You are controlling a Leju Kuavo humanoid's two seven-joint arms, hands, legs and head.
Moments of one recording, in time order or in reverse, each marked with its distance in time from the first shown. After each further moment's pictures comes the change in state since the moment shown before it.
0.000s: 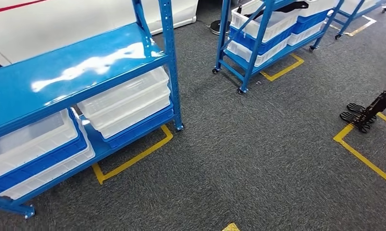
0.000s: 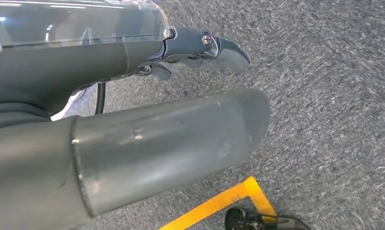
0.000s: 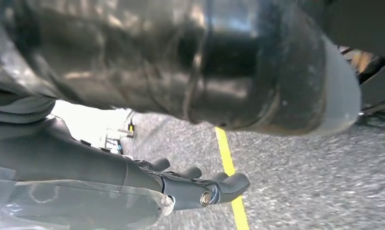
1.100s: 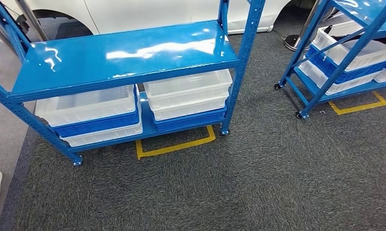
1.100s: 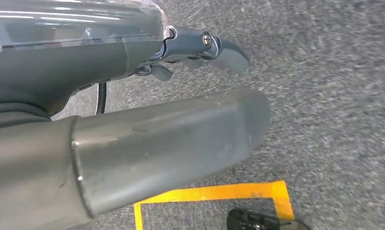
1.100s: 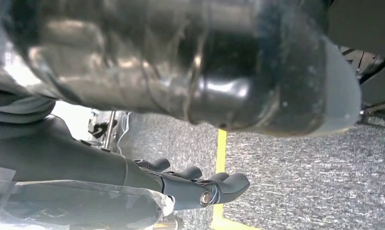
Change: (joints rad) left arm 0.006 -0.002 0.013 0.000 -0.003 -0.002 0.002; right arm -0.001 0.000 -0.011 0.000 0.013 0.009 0.009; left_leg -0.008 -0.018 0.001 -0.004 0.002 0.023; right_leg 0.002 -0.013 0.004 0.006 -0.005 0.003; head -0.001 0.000
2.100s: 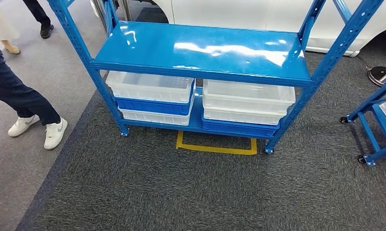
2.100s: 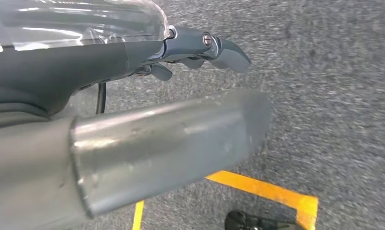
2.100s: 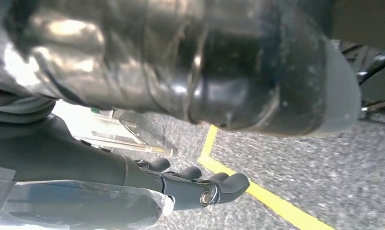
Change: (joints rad) left arm -0.001 0.004 0.011 0.000 -0.005 0.002 -0.001; right arm 0.000 0.002 -0.002 0.001 0.010 0.002 0.000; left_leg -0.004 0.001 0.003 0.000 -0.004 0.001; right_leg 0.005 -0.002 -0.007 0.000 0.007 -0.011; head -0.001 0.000
